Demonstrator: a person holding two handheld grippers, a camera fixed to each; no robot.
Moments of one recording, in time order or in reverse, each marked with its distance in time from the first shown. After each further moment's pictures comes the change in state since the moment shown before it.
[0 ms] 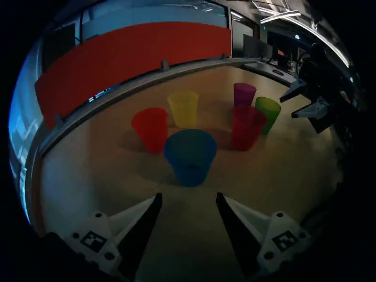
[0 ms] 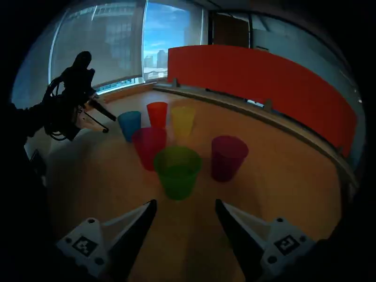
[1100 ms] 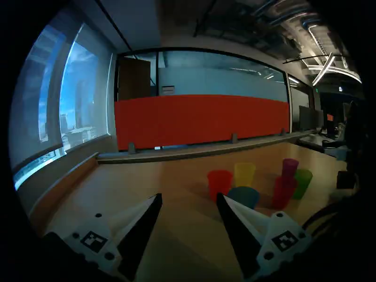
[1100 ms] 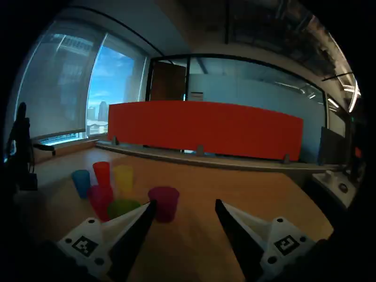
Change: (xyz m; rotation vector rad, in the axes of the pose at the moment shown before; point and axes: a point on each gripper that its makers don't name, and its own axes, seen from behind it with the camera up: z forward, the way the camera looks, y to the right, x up) left arm 0.023 -0.068 -0.107 0.482 0.531 -0.256; right arm 0.063 0.073 -0.052 -0.465 0.416 0.139
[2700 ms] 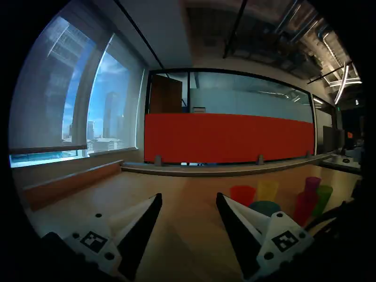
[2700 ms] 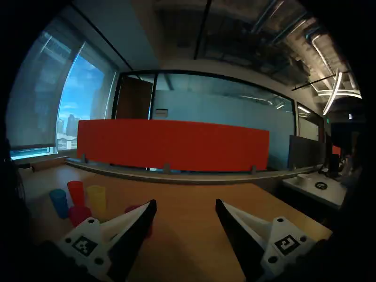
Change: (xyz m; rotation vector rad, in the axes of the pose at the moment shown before) left arm -0.010 -0.019 0.004 0.217 0.168 -0.075; right arm 0.028 0.028 -0.013 -0.262 0.111 0.027
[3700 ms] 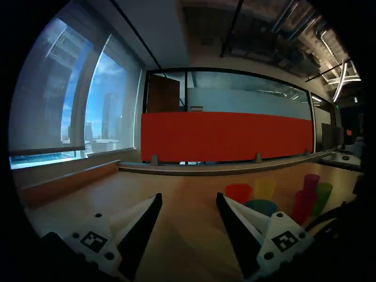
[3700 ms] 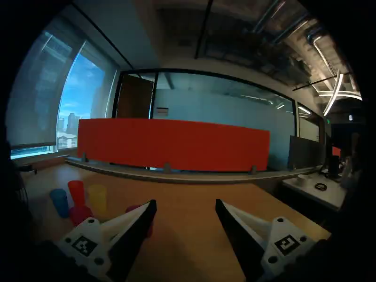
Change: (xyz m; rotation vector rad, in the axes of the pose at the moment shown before) left arm -0.005 0.016 0.005 -0.013 -0.002 0.010; right arm 0.005 -0.001 0.000 0.003 -0.008 -0.007
